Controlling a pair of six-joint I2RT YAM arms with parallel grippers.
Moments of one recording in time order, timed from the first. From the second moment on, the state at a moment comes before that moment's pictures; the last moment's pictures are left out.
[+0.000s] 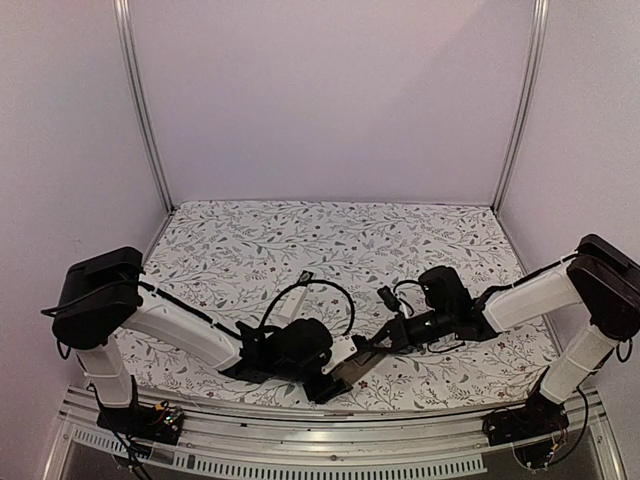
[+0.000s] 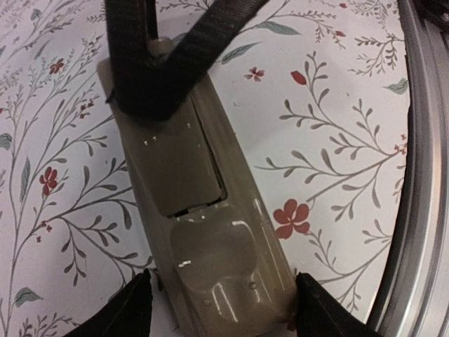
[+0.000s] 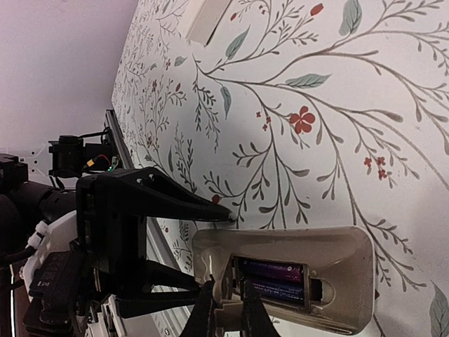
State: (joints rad) left arm -1.26 1.86 0.85 0.19 -0.06 -0.05; right arm 0.76 1.62 0.58 0.32 -0.66 0.71
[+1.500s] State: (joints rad) left arm -1.26 1.86 0.84 0.21 -0.07 -0.05; right arm 0.76 1.62 0.55 0.35 -0.62 0.71
